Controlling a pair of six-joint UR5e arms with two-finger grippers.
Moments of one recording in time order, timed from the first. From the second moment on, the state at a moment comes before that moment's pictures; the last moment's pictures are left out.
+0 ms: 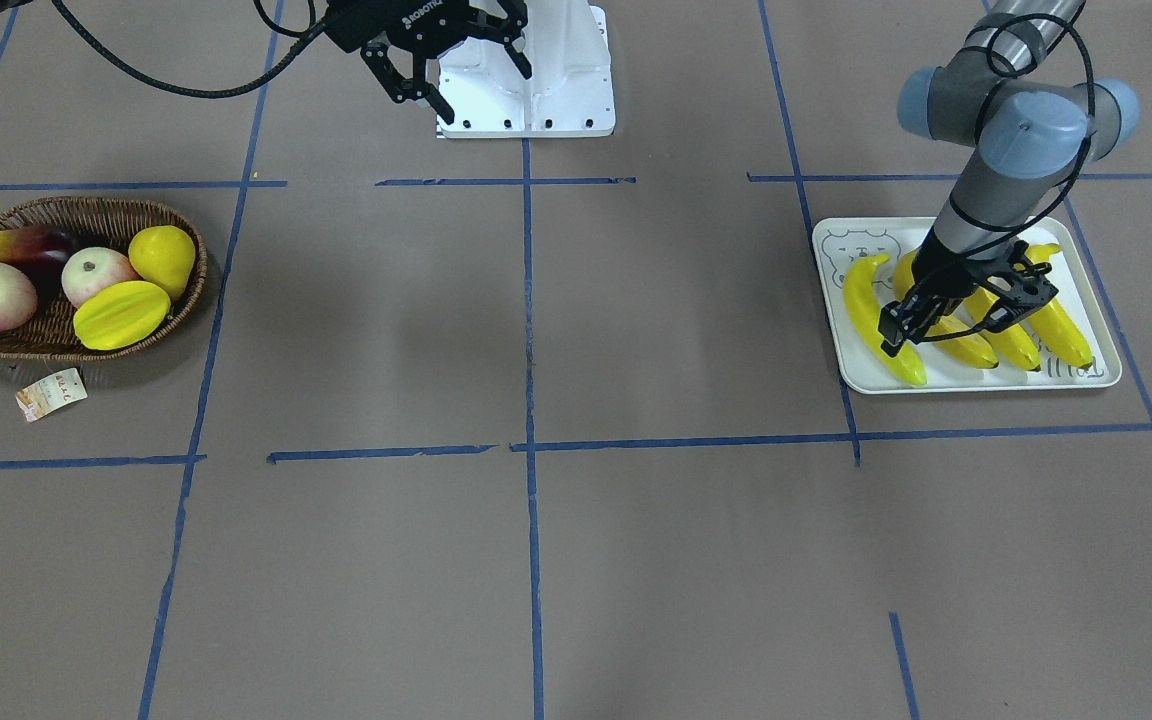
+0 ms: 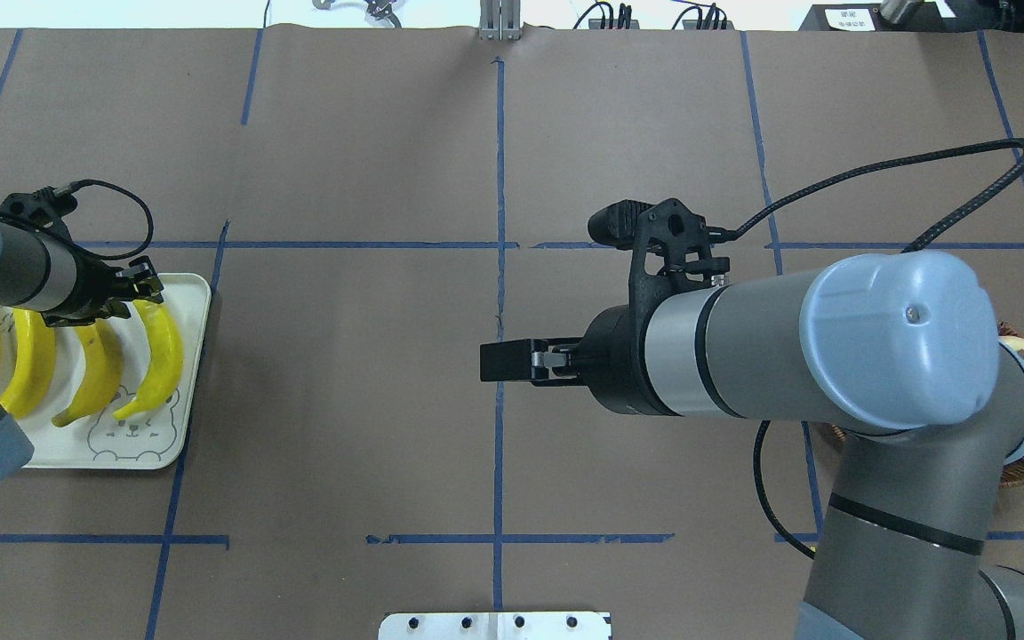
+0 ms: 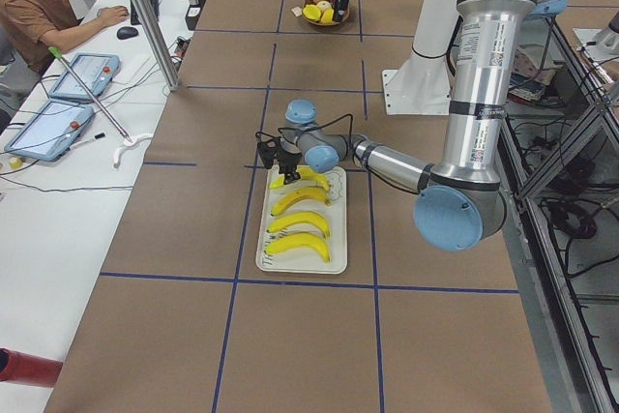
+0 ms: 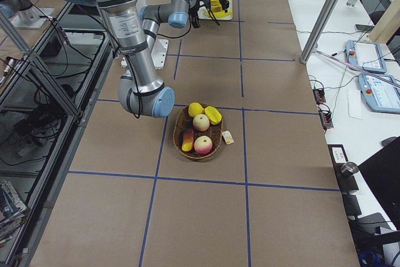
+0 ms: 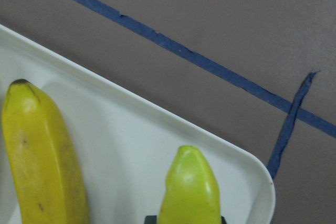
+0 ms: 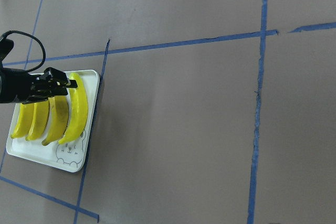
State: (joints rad) left arm -0.79 -1.65 -1.71 -2.11 -1.87 -1.49; right arm 0.43 -1.09 2.20 -1.36 1.77 1.34
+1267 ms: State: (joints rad) left arm -1.33 -1.53 -1.99 -1.56 -2.14 -0.33; right arm 1.11 -1.20 1.93 -1.79 2.16 0.41
